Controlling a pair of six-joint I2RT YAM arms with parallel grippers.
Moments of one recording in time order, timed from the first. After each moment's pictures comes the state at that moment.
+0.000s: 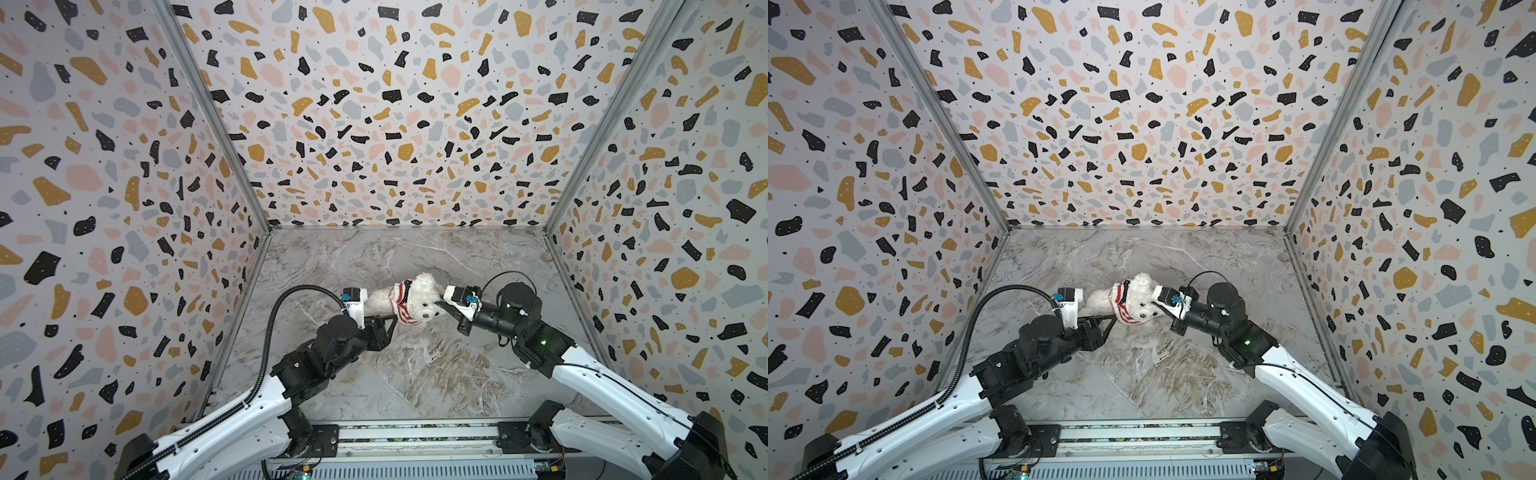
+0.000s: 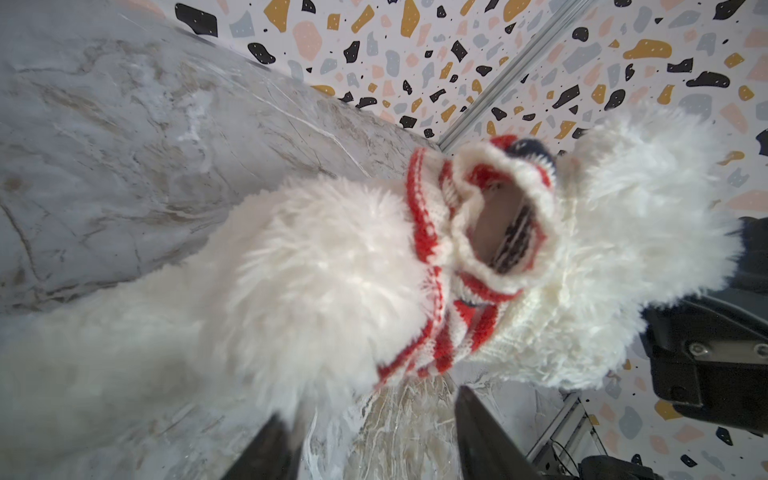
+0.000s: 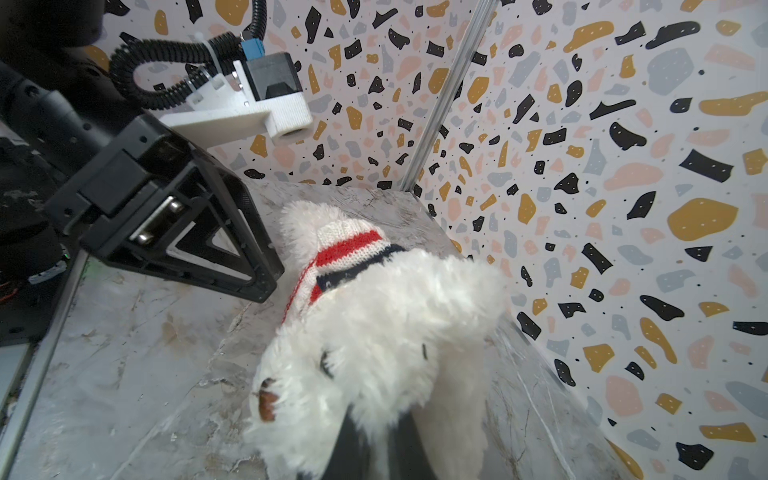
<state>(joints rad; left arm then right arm) -0.84 0.81 0.58 -0.14 -0.09 -0.77 0.70 0.97 0.74 0.07 -0.41 -0.45</state>
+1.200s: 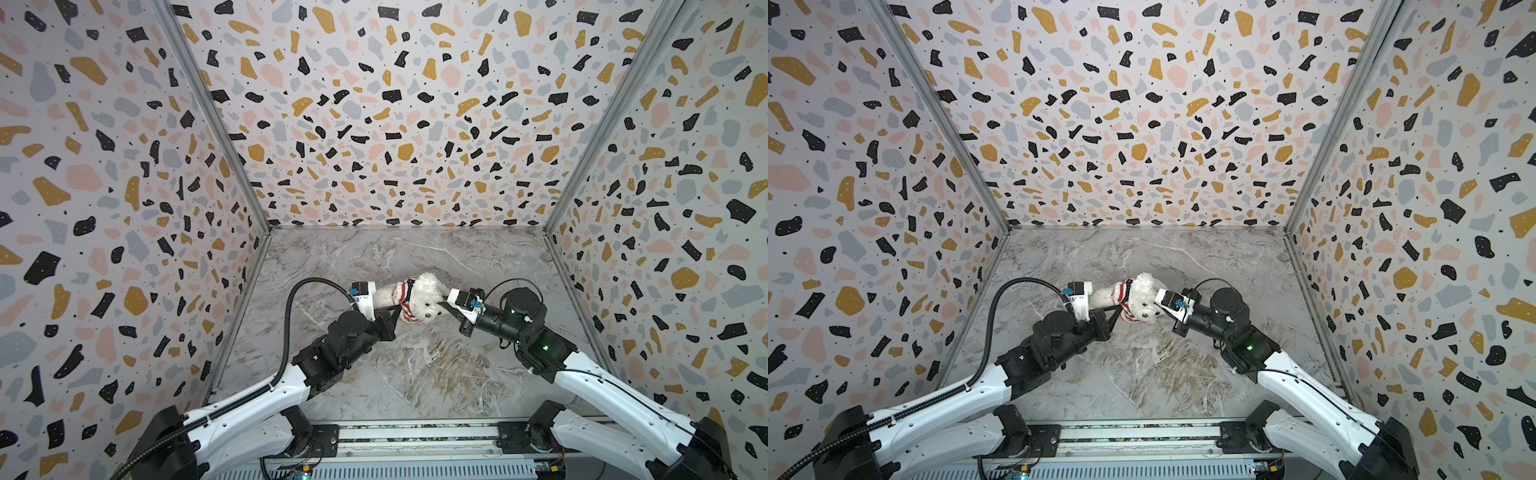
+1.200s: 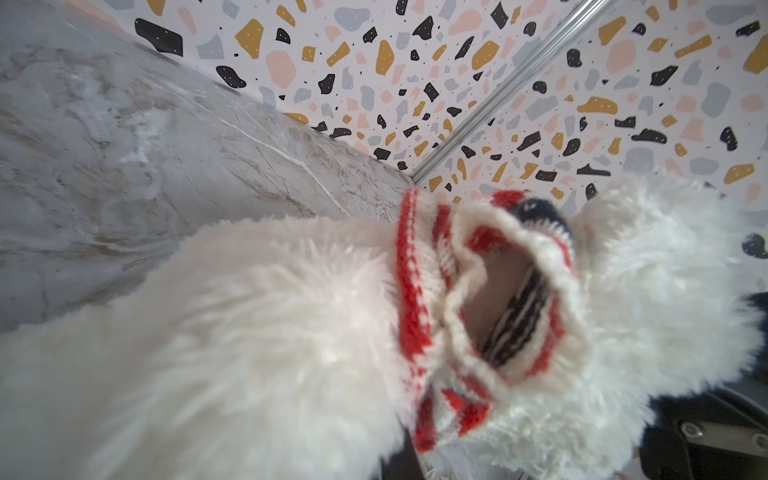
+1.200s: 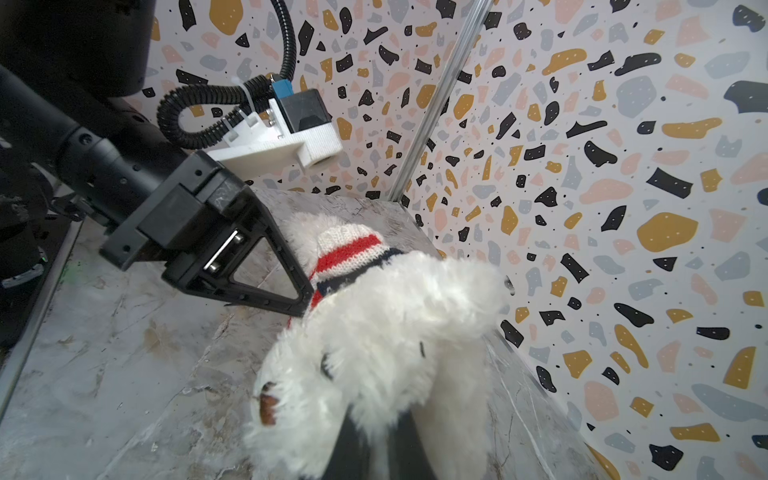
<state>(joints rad) -0.84 0.96 0.55 0.17 -0.11 -0.80 0.70 0.92 0.69 0.12 -0.39 -0.45</state>
